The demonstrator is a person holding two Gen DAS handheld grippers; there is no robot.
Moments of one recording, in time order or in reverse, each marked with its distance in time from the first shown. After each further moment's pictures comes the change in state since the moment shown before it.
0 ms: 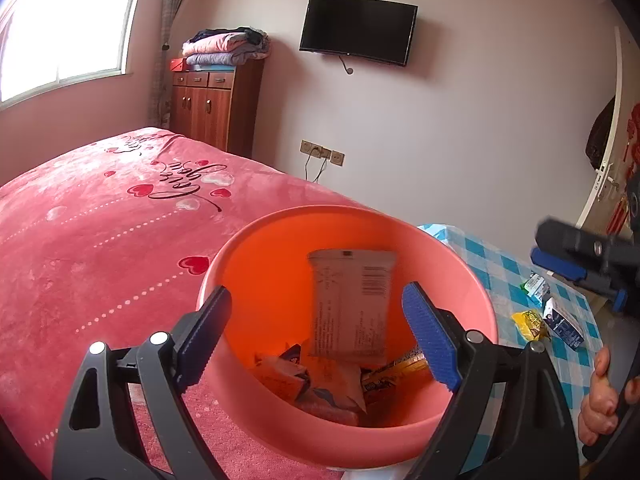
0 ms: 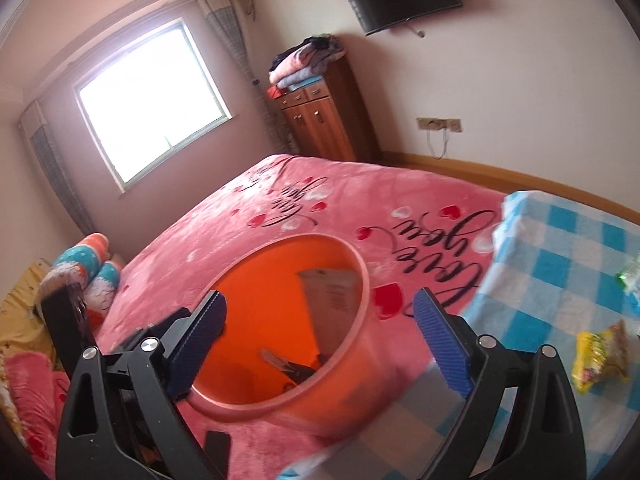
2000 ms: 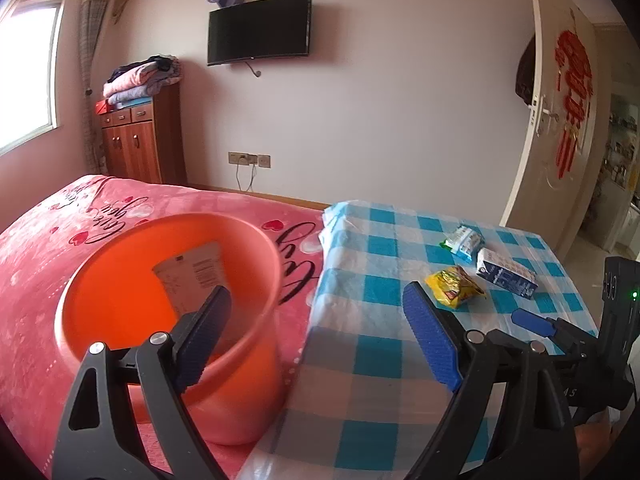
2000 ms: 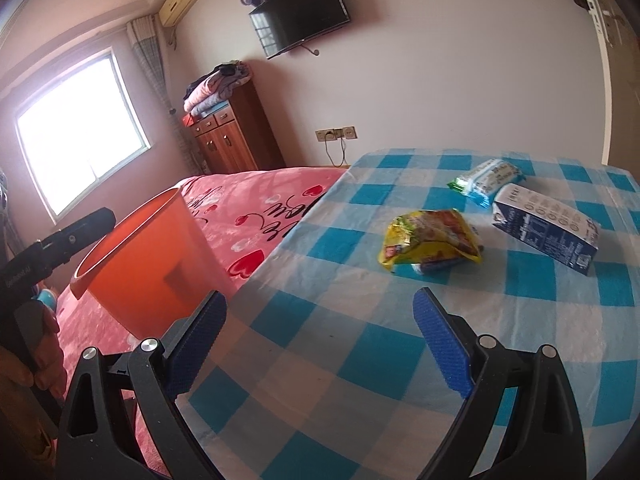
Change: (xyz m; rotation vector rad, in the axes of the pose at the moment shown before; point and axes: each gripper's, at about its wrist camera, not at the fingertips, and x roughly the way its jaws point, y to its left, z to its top) left arm -0.021 -0.141 -0.028 0.249 0.004 -0.155; right arm -0.102 -0.131 -0.129 0.120 -0.105 -0.269
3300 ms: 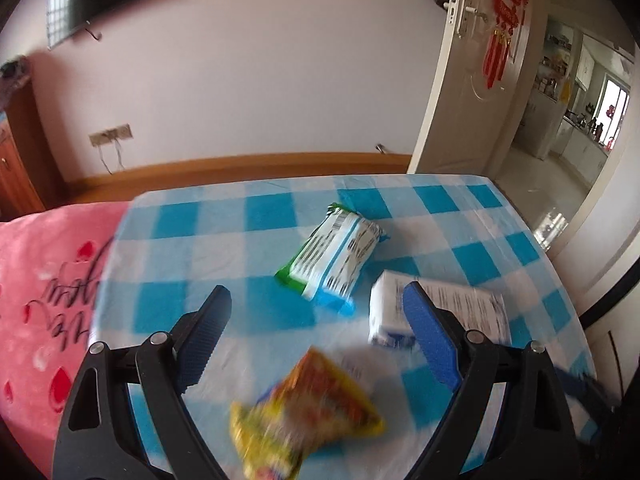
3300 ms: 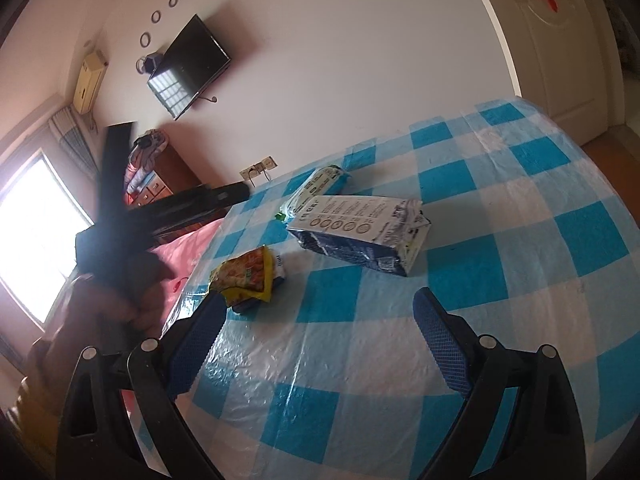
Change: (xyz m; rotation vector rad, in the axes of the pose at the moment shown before) left arm 0.253 -0.227 0.060 0.234 0.290 -0.332; right arm -0.048 -0.185 0.000 0.345 -0.081 -0.110
